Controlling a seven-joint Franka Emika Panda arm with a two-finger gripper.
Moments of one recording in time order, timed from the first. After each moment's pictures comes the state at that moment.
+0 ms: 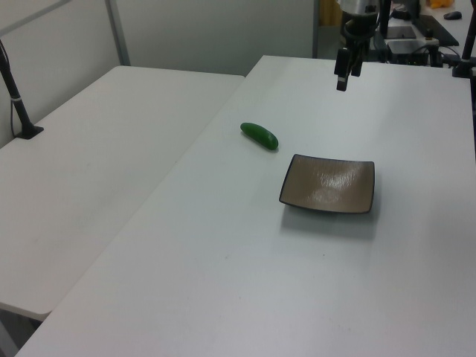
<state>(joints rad) 0.08 -0.01 0.00 -1.81 0.00 1.88 0.15</state>
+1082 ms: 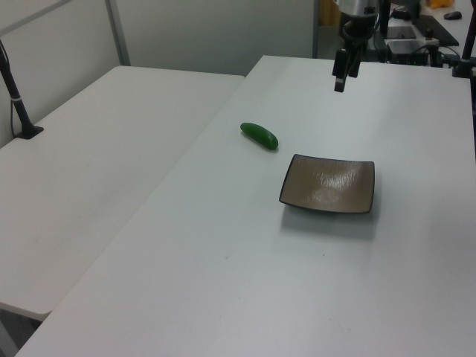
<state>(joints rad) 0.08 -0.01 0.01 -1.81 0.00 1.91 0.14</state>
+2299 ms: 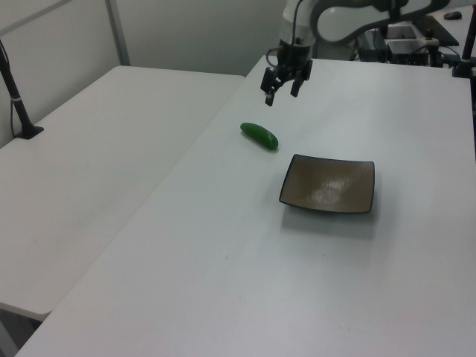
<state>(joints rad) 0.07 0.46 0.01 -1.40 -0.06 2.11 0.50</state>
